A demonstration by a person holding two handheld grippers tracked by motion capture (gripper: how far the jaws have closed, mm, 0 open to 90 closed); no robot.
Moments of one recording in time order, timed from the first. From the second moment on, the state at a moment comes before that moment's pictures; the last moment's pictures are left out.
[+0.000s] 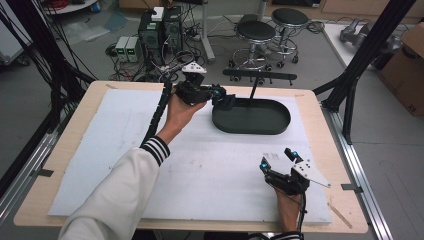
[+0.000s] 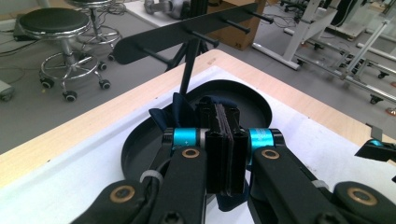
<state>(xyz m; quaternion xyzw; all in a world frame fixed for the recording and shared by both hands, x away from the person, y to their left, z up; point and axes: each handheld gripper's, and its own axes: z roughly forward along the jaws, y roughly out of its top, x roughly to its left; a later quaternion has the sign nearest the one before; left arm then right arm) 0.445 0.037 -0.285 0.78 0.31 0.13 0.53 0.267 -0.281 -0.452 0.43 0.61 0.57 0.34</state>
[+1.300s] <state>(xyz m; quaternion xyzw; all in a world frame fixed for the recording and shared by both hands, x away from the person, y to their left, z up) 0.473 0.012 -0.250 0.75 0.30 0.15 0.57 0.266 -0.281 -0.452 0.43 0.61 0.58 0.34</state>
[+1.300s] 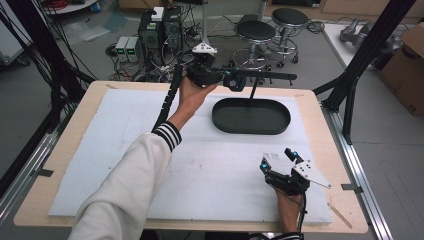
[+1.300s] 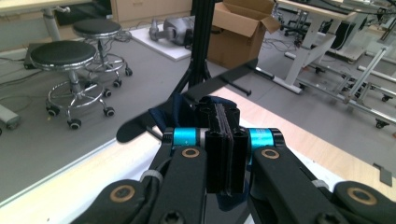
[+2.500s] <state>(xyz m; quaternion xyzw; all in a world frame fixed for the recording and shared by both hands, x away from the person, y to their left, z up) 0.502 0.011 -0.294 0.75 0.36 0.19 0.51 0.266 -0.282 -0.452 0.42 0.61 0.58 0.34</state>
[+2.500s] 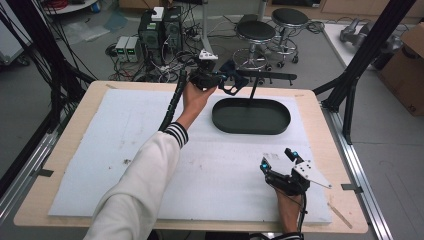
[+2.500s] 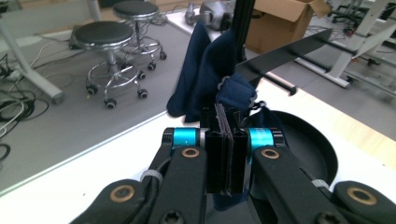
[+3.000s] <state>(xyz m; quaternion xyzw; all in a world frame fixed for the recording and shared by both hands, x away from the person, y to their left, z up) 0.507 0.010 -0.311 0.75 0.39 0.19 0.50 0.265 -0.282 -0.452 0.43 0.60 0.58 0.34</state>
